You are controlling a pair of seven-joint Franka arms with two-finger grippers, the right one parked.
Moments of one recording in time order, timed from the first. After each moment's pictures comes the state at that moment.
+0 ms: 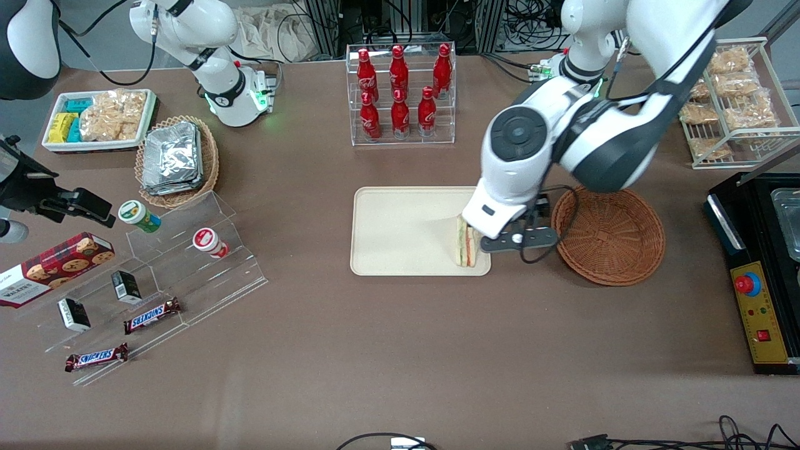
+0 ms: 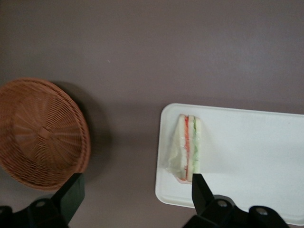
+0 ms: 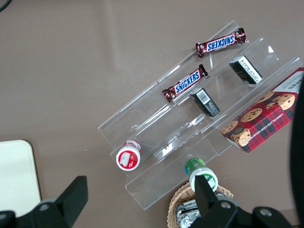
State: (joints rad) arm 0.23 0.54 -1.03 -1.41 0.54 1.56 -0.84
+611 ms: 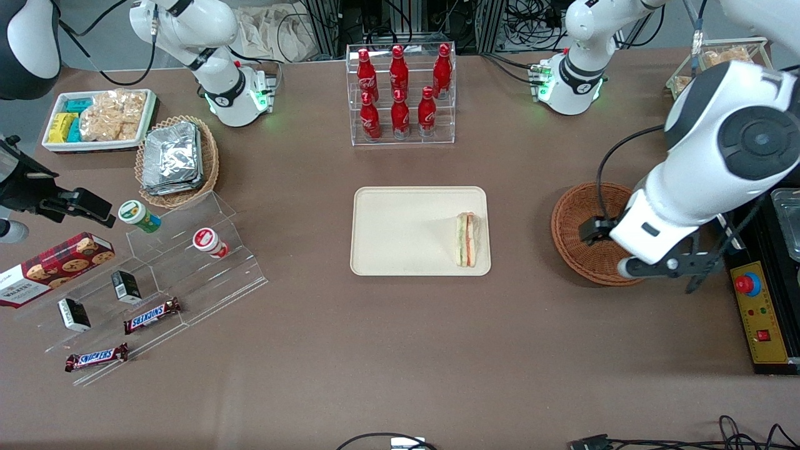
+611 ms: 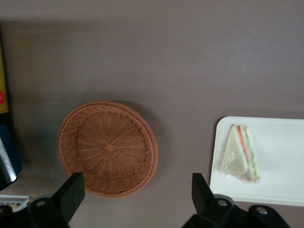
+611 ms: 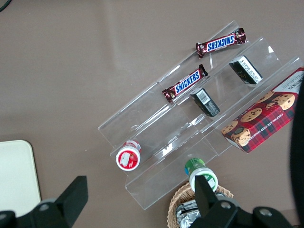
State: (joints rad) arm 0.51 0.46 -1.05 -1.32 0.46 1.44 -0.49
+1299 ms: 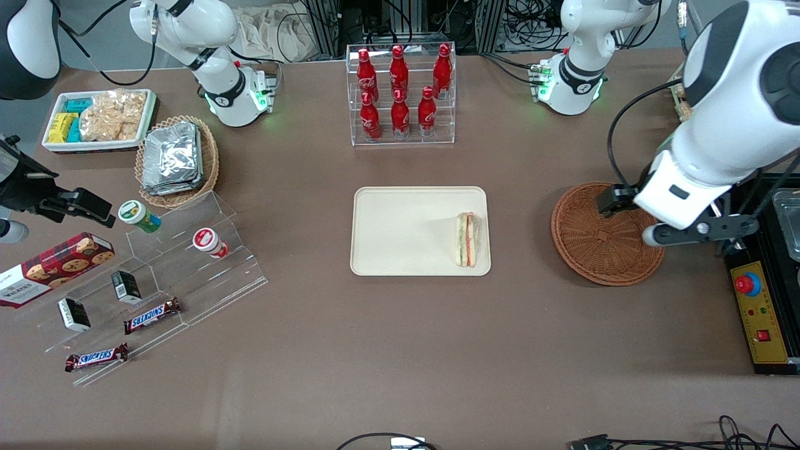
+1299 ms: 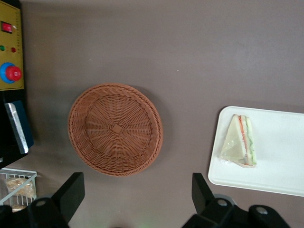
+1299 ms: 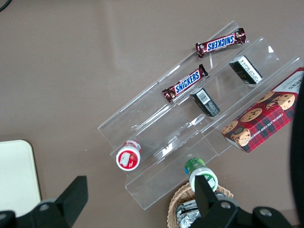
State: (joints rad) arm 0.11 0.24 -0.42 -1.32 0.17 1.43 -0.38
